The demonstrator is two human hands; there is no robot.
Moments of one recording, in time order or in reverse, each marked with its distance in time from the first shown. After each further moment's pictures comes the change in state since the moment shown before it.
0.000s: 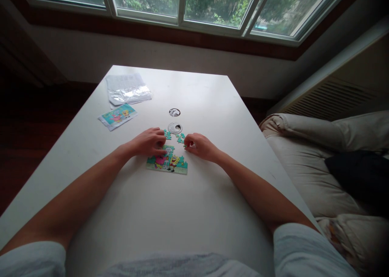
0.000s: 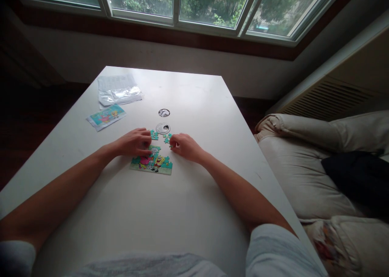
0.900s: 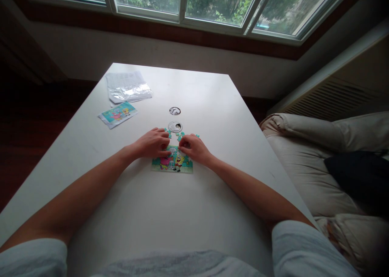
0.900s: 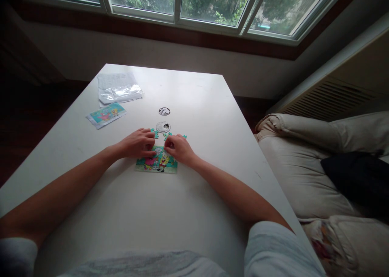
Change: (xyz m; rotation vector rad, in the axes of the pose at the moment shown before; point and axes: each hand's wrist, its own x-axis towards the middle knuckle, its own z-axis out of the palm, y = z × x) left_hand 0.006 0.018 0.010 0.146 -0.009 0.025; right_hand 0.005 -0.018 0.032 0.109 0.153 0.140
